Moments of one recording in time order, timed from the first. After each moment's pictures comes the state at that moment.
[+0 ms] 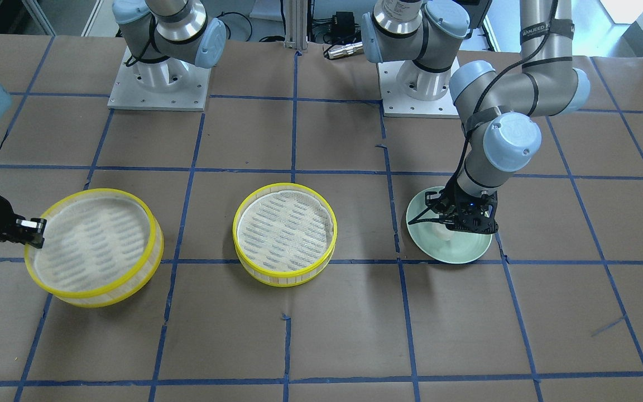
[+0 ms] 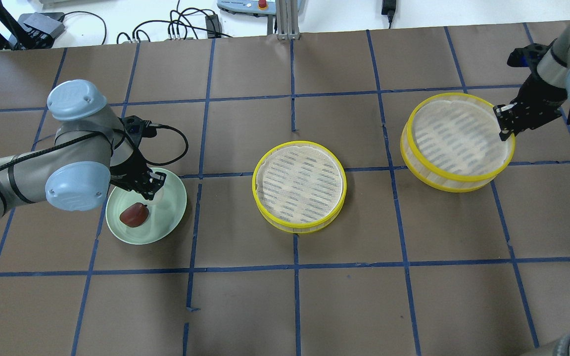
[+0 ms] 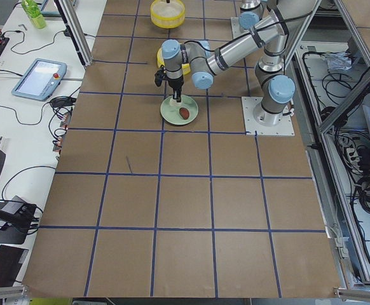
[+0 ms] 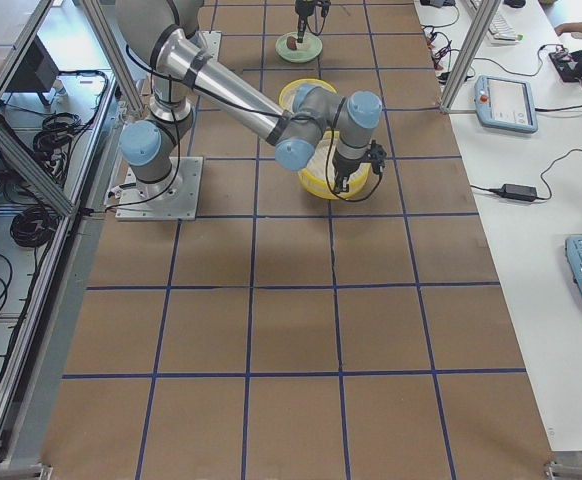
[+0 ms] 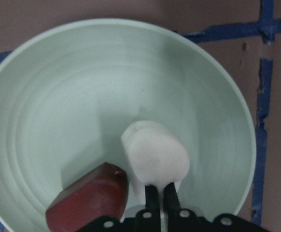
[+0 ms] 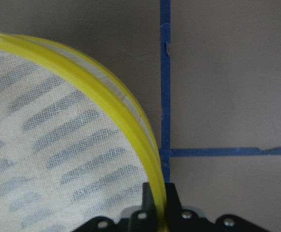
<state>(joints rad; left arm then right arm) -1.42 -1.73 -2.04 -1.01 1.63 0.25 1.17 -1.31 1.70 -1.88 -1.58 -0.39</state>
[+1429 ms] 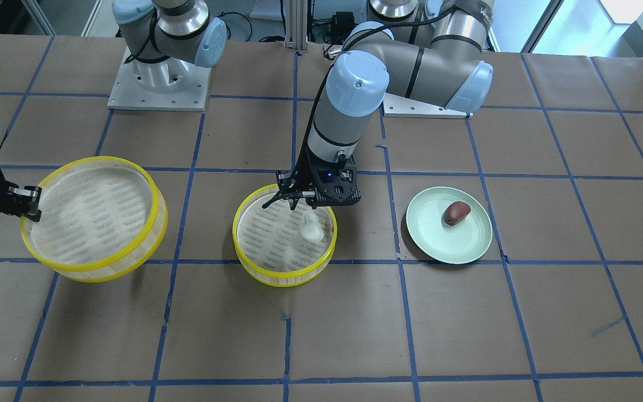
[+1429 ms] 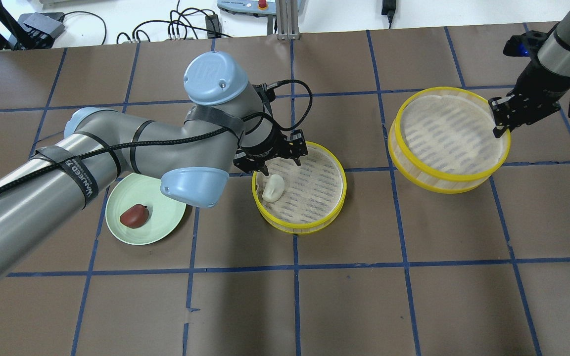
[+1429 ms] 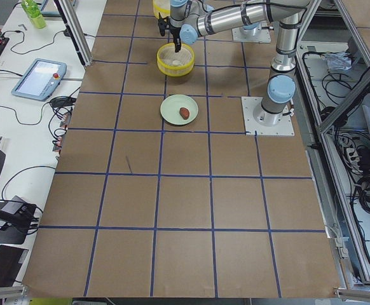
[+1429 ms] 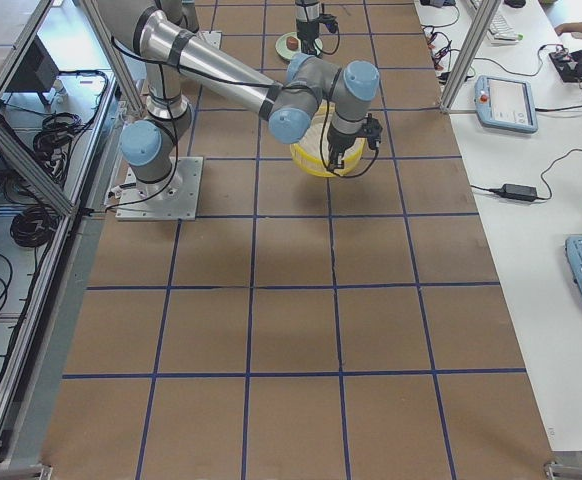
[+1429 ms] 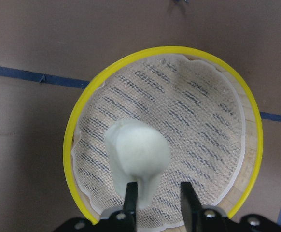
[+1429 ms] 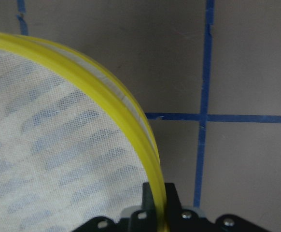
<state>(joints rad) -1.88 -1.81 -1.83 -0.92 1.38 -0.50 1.24 -1.36 1.69 -1.78 -1.53 -0.36</state>
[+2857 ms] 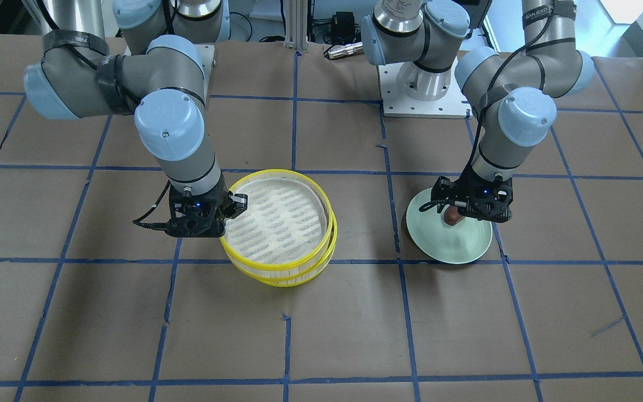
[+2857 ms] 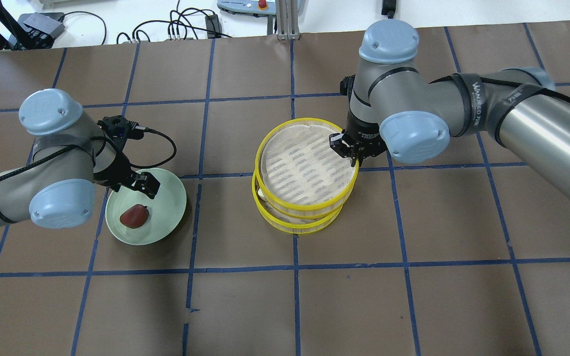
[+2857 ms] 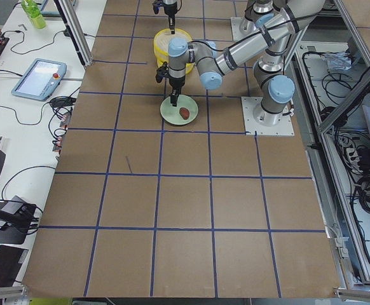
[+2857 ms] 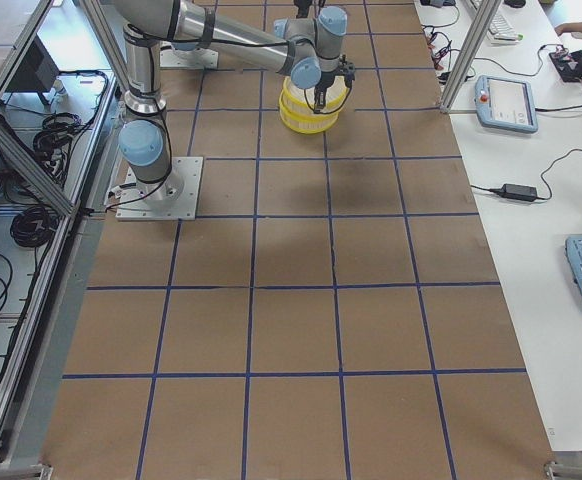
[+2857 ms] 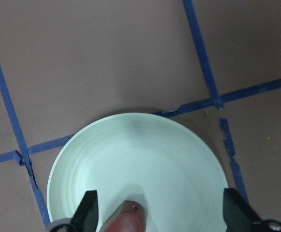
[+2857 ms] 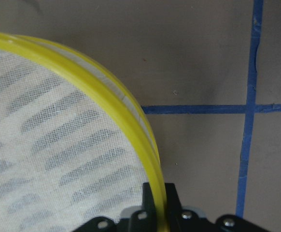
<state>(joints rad) -1.34 -1.68 -2.13 -0.90 1.61 0.45 1.75 -1.29 1.77 -1.99 -1.53 0.18</state>
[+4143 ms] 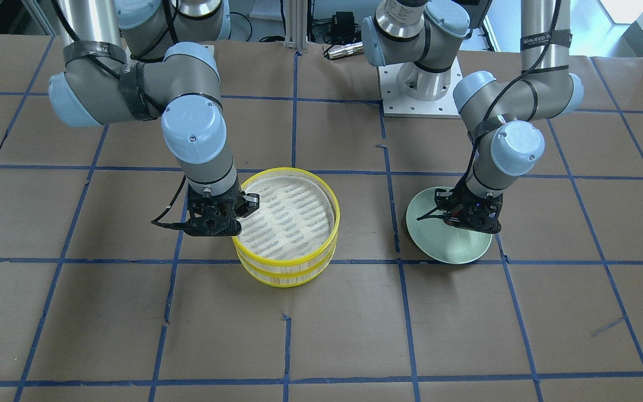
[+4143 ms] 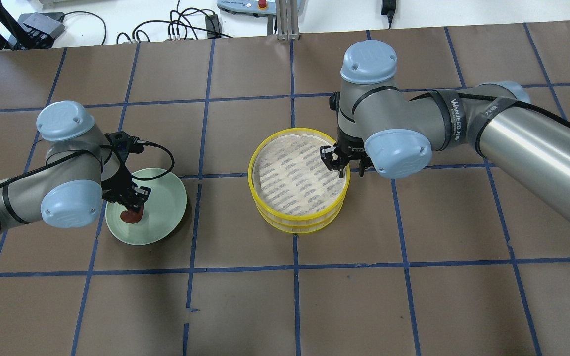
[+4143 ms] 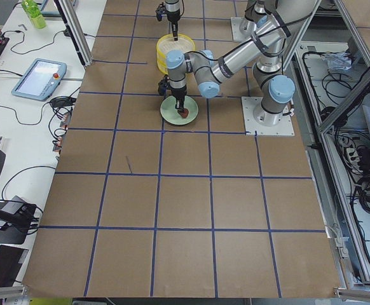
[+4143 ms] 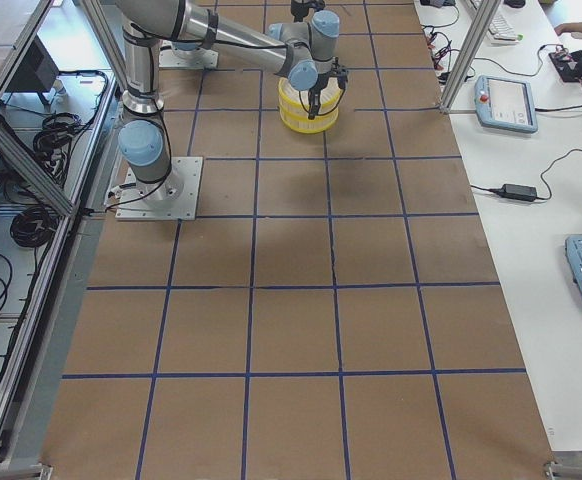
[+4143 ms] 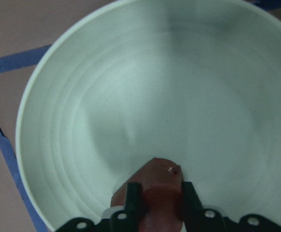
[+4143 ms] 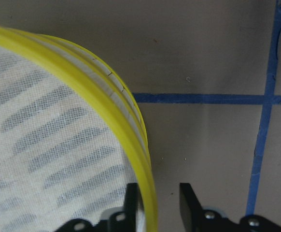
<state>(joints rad) -1.34 -1.75 -2.11 -0.91 1.67 0.36 1.78 -1.28 1.79 -2.02 -1.58 0.18</state>
